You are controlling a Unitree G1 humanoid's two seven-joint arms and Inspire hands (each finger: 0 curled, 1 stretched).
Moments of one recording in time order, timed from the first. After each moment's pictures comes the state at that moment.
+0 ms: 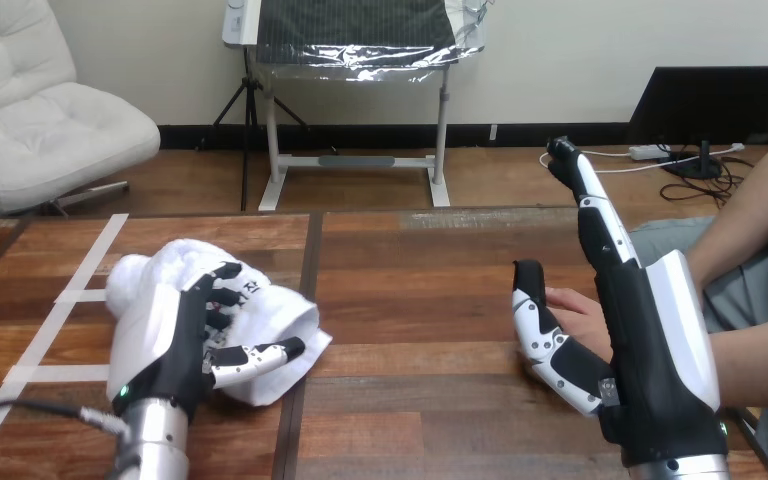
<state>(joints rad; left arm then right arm) -0.03 0.29 -0.15 0.13 0.50 0.16 0.16 0.40 -0.09 0.15 -0.54 -0.51 -0.18 -0.10</state>
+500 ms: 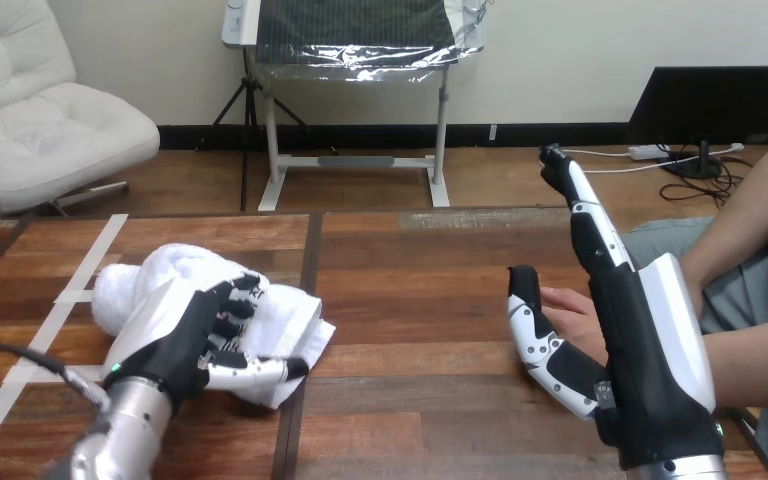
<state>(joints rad) -0.03 0.42 -0.16 -0.09 0.52 0.35 -0.22 0.40 -0.09 0.15 -0.54 -0.51 -0.17 -0.08</state>
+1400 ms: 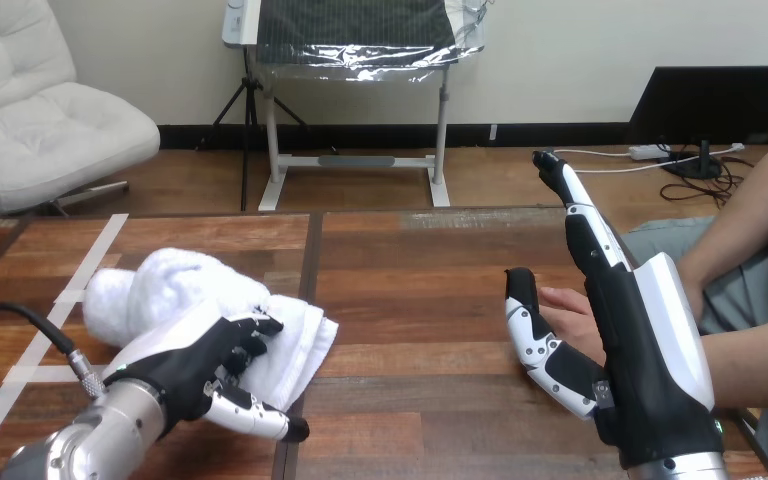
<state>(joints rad) 0.02 0.55 -0.22 -0.32 0.60 0.45 -0.51 0.40 -0.09 0.14 -0.55 -0.52 -0.16 -0.05</state>
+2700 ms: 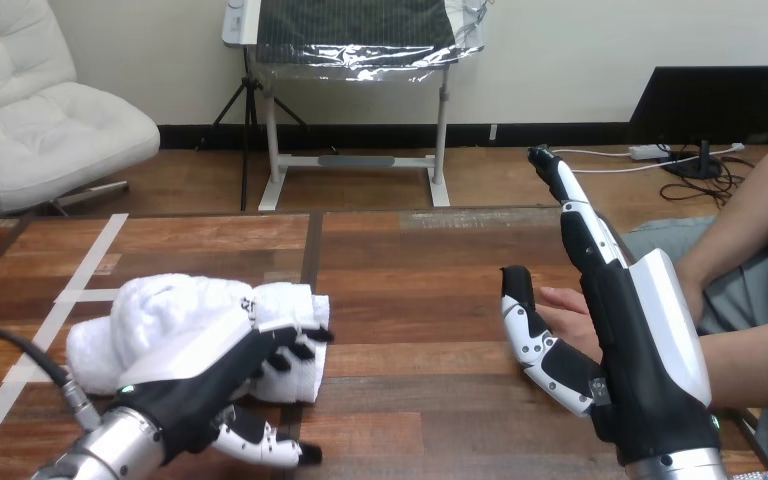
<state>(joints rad) 0.16 0.60 -0.14 -0.25 0.49 -0.09 -0.27 0.39 -0.09 0.14 -0.55 -0.53 -0.16 -0.04</state>
